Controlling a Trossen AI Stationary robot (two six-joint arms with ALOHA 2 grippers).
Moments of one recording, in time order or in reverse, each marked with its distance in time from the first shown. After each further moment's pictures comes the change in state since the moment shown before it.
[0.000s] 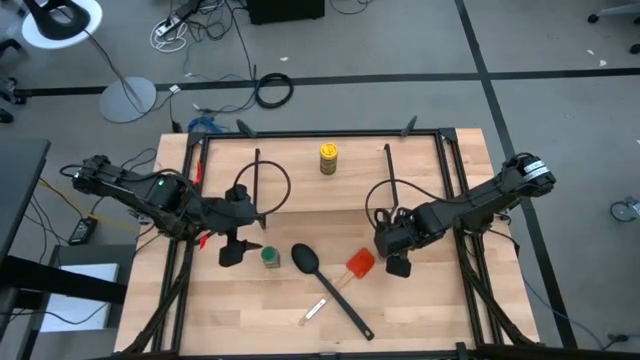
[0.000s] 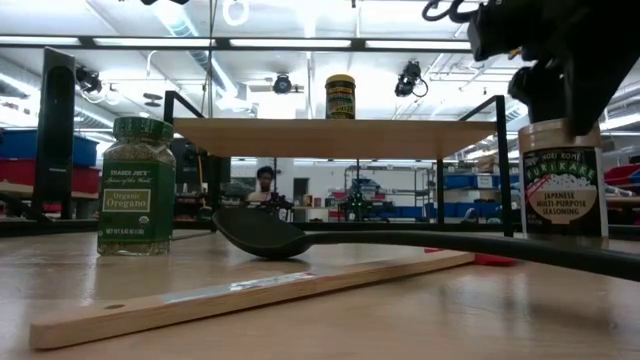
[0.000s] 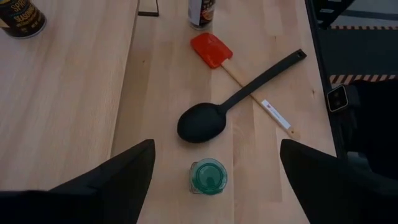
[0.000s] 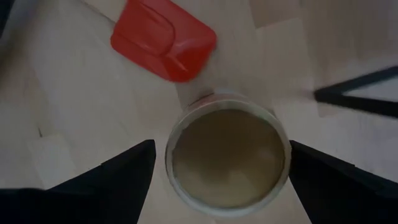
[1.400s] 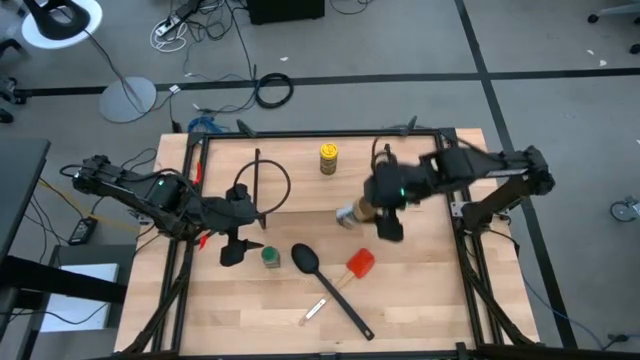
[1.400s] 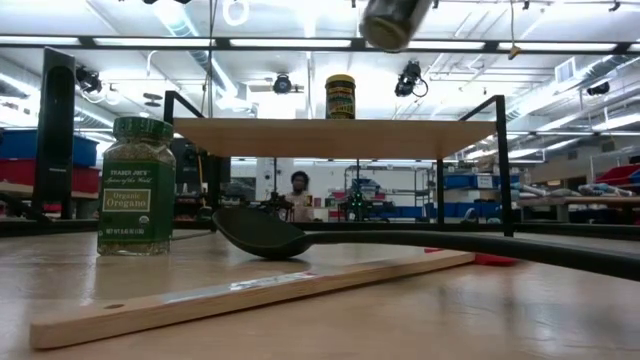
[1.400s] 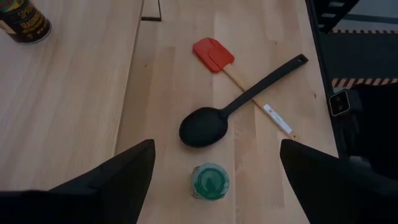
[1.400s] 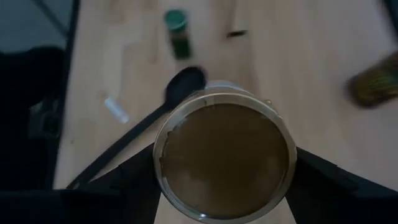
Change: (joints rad) left arm 0.000 0.000 0.000 0.015 -0.013 0.005; right arm -0.209 0.000 0.610 -0.117 0.016 -0.429
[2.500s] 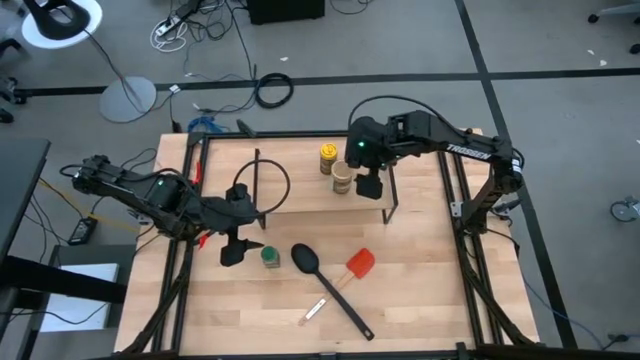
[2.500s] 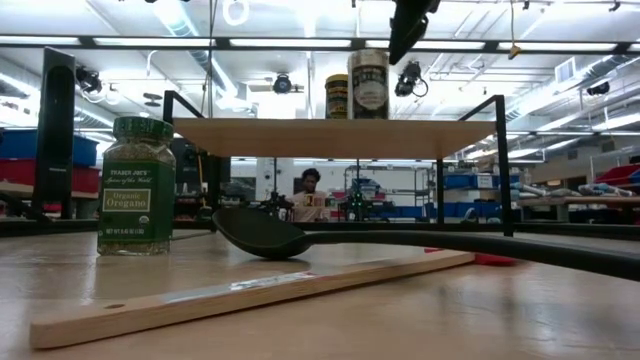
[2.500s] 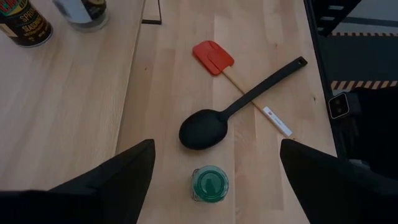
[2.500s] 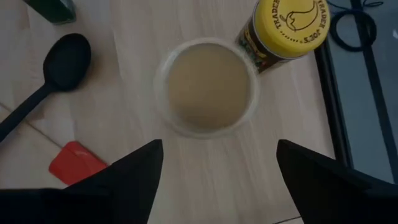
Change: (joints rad) left arm 0.000 0.000 0.000 0.007 -0.005 -0.001; right arm -0.319 0.227 0.236 -0.225 0.019 -0.238
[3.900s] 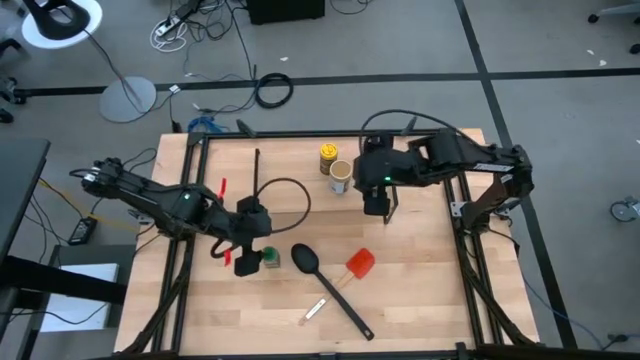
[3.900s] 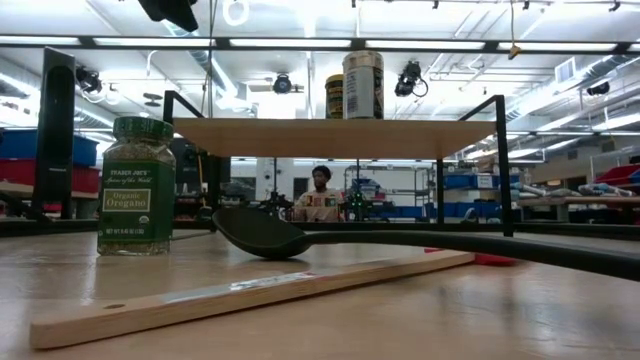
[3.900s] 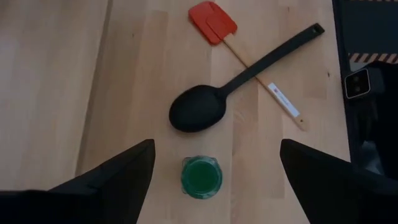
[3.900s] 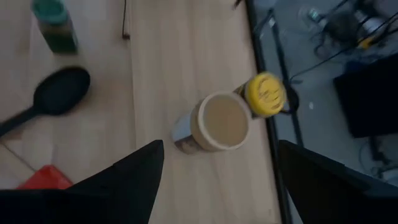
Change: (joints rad) left arm -0.014 0.137 -0.001 -0.002 0.031 -0.052; right arm 0.277 -0.053 0.091 0.029 0.337 -0.008
